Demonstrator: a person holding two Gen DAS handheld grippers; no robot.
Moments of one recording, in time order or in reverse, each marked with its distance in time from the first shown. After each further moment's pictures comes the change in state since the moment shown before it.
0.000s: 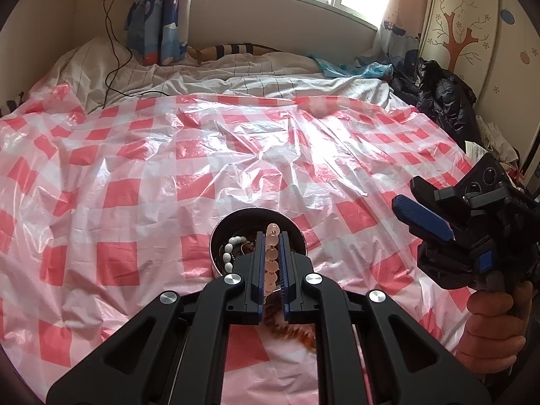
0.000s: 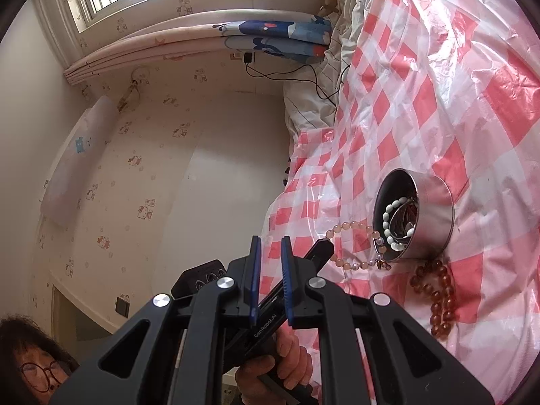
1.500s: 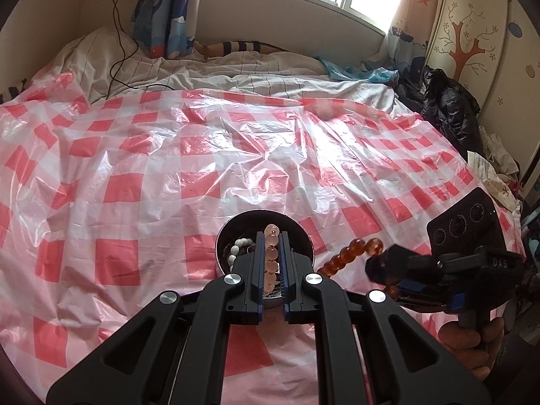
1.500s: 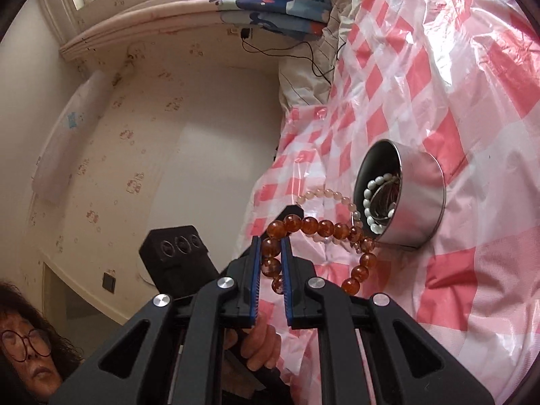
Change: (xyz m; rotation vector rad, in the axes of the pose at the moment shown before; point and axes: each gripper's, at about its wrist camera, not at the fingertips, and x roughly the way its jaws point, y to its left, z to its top) left arm 0.006 0.011 0.002 -0.042 0.004 -0.011; right arm 0.012 -0.028 -0.006 -0.038 0.070 0.041
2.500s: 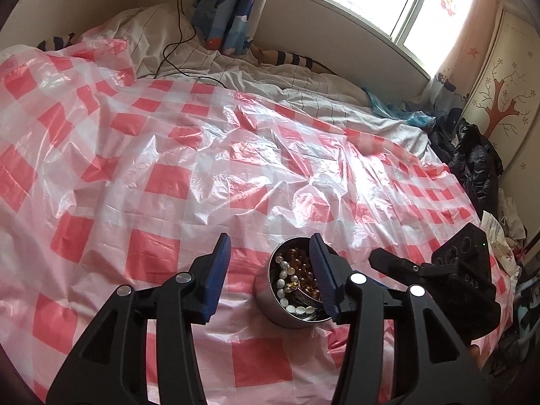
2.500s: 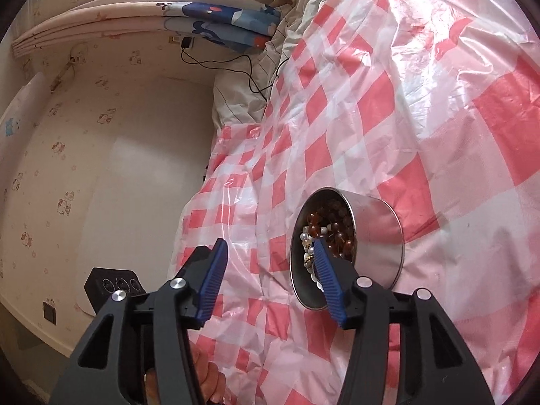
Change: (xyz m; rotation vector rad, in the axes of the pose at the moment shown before) left arm -0.008 0.057 0.011 -0.236 -0.049 0.060; right arm 0.030 -0.002 0.028 0.005 -0.046 -0.368
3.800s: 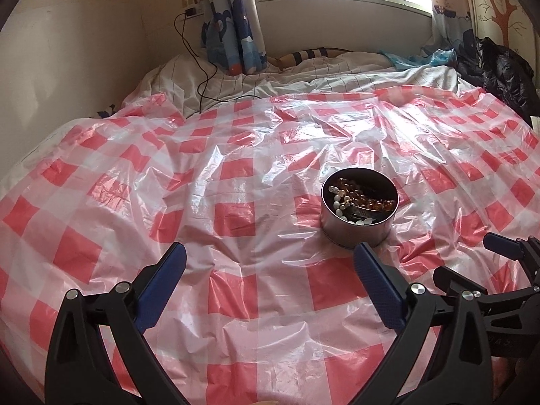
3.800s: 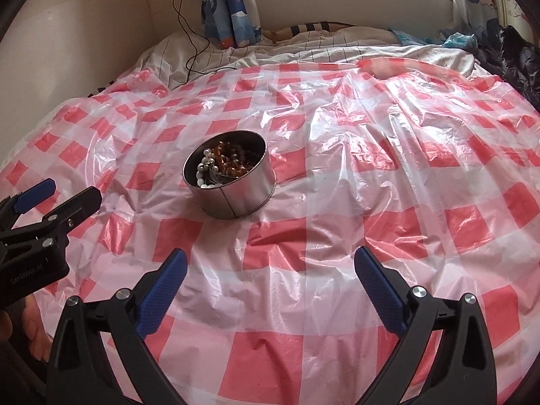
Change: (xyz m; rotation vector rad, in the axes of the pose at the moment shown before) left arm -0.061 -0.031 -0.077 0.324 -0.059 0.372; right arm -0.019 0.060 -0.131 -0.592 -0.173 -0.835
